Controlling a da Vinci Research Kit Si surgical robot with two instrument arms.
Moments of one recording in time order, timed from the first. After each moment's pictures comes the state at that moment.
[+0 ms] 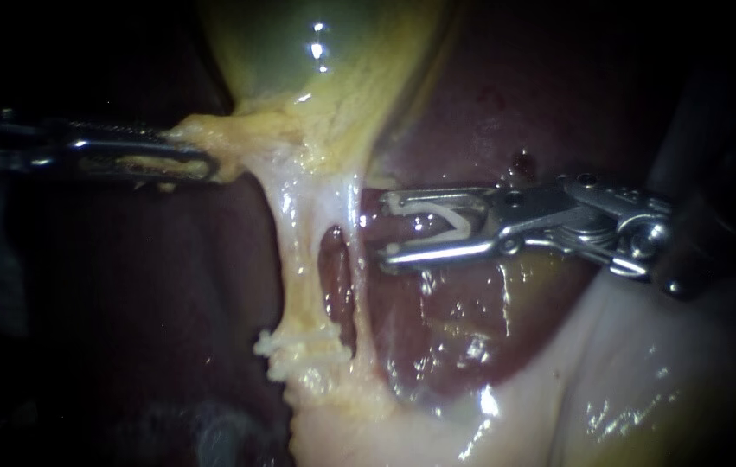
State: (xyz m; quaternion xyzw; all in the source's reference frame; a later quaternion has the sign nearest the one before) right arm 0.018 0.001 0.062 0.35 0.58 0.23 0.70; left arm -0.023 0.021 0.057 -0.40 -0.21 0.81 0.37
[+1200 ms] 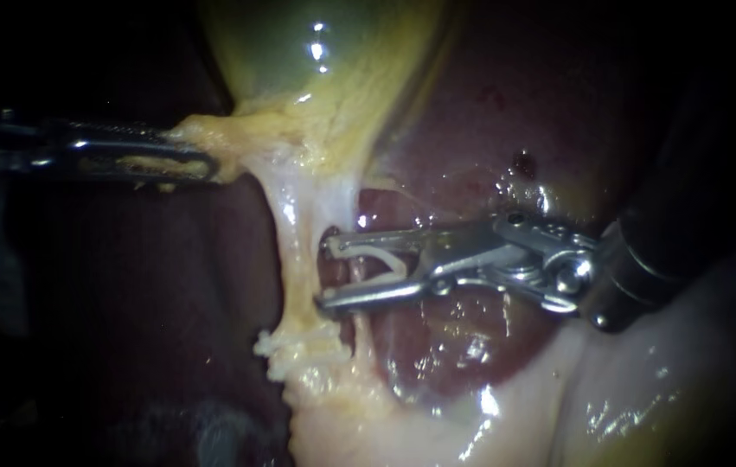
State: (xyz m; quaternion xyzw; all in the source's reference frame) right arm 0.023 -0.001 0.069 0.37 0.55 0.24 0.71; left arm -0.023 0.021 0.057 -0.40 -0.21 0.81 0.37
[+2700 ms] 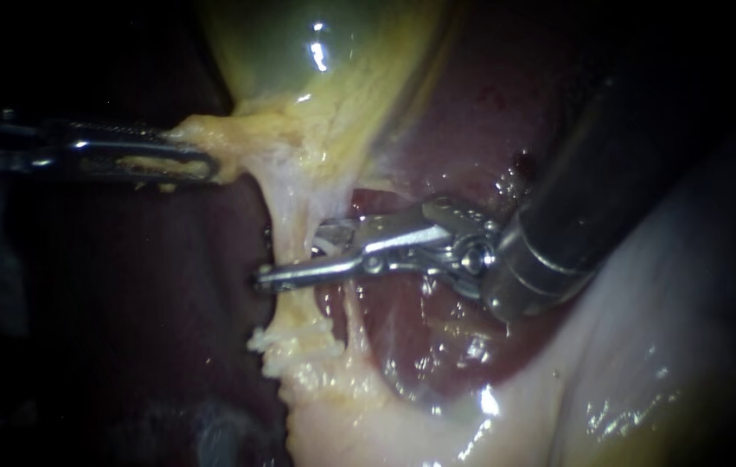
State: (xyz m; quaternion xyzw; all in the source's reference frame) right arm 0.029 0.000 0.070 0.41 0.55 0.33 0.64; left arm -0.023 0.021 0.057 -0.40 -0.21 0.81 0.37
